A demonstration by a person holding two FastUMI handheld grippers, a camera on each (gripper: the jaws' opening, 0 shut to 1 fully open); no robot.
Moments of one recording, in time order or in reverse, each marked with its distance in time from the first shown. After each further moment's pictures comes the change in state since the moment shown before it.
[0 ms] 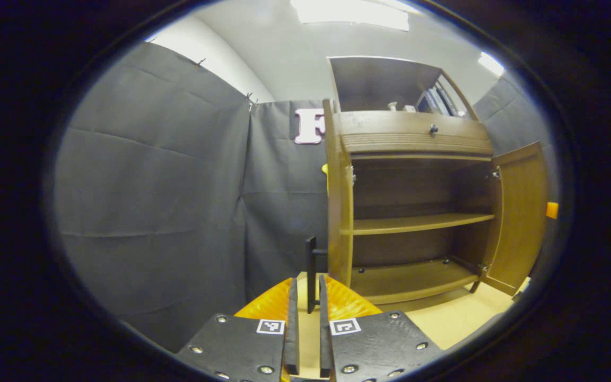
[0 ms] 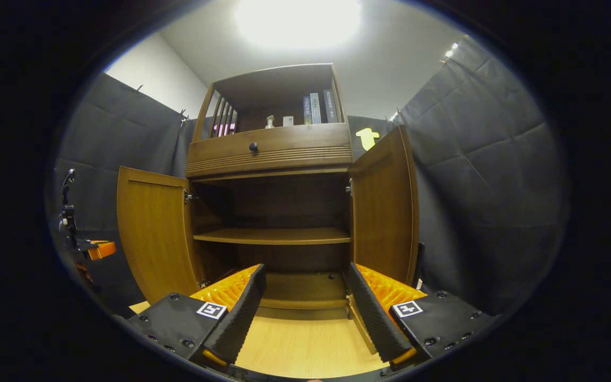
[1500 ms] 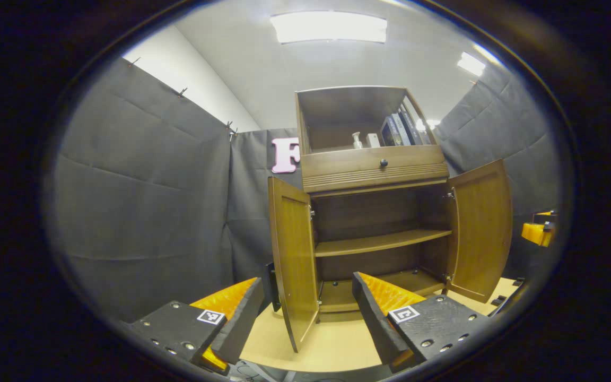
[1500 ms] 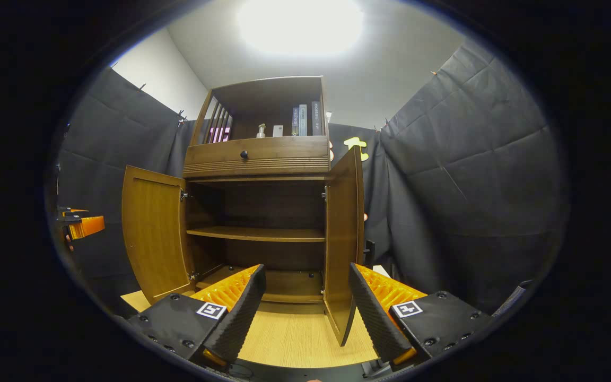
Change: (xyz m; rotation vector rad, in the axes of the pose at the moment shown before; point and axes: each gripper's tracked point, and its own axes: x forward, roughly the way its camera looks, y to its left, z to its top) left arm -0.083 -0.067 0.058 0.044 -0.093 -0.071; right arm -0.066 -0.040 0.004 -0.033 -0.021 -0.046
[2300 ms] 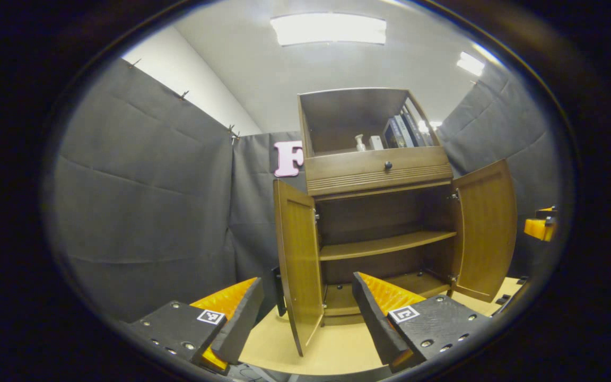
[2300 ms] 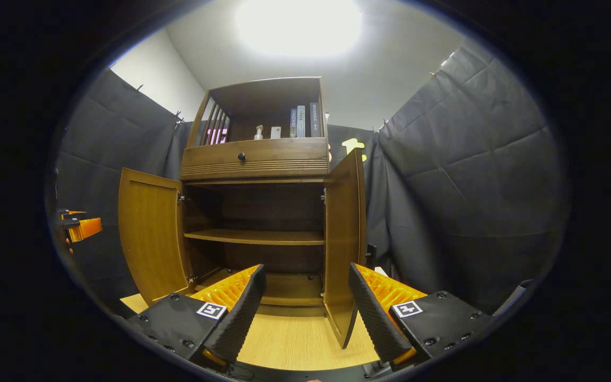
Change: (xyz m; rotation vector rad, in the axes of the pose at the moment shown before) left arm 0.006 0.004 0.002 0.015 -0.022 0.019; right arm 0.007 0.001 0.005 0.002 -0.006 -0.015
